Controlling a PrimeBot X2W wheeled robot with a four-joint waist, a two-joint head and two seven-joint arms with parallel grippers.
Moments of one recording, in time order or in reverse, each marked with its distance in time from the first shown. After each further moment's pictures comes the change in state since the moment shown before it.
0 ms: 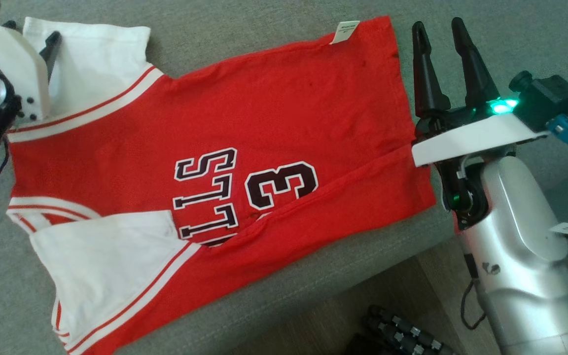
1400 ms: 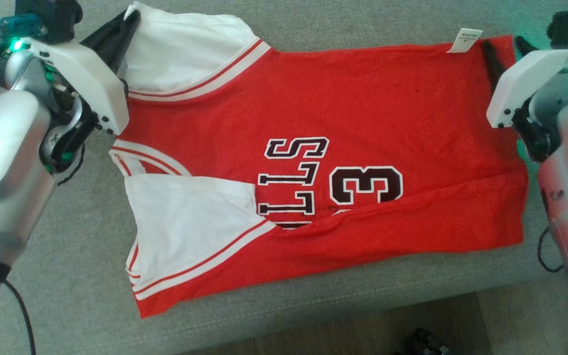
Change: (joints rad) left arm 0.087 -0.007 -0.128 -0.334 -0.171 0.027 -0.213; right arm -0.319 -0.185 -0.077 0.558 -0.193 0.000 0.397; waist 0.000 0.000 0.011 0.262
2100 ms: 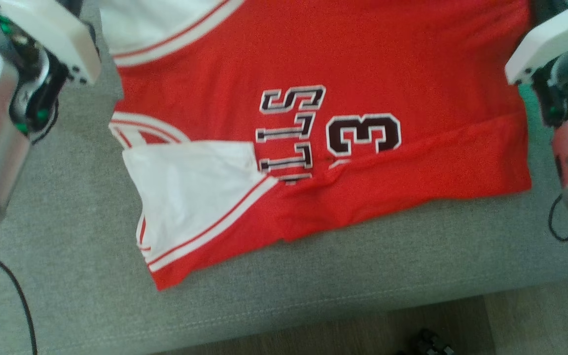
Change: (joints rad) left arm -0.101 0.003 0.039 0.047 0.015 0.071 -0.080; right arm -0.132 -0.011 0.000 0.097 0.010 0.000 -0.272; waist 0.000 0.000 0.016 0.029
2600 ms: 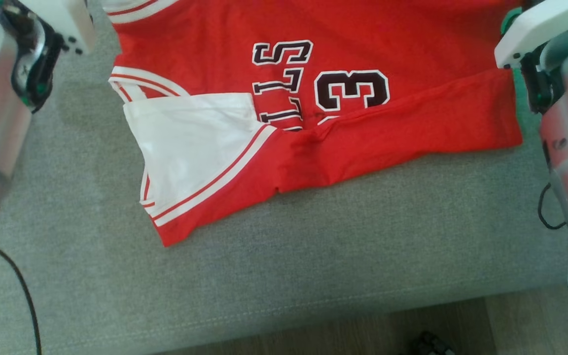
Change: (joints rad) left arm -0.119 -0.077 -0.021 0.209 0.063 -0.020 -0.113; right arm -0.102 0.052 -0.043 0.141 -0.095 0.000 -0.126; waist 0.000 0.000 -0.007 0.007
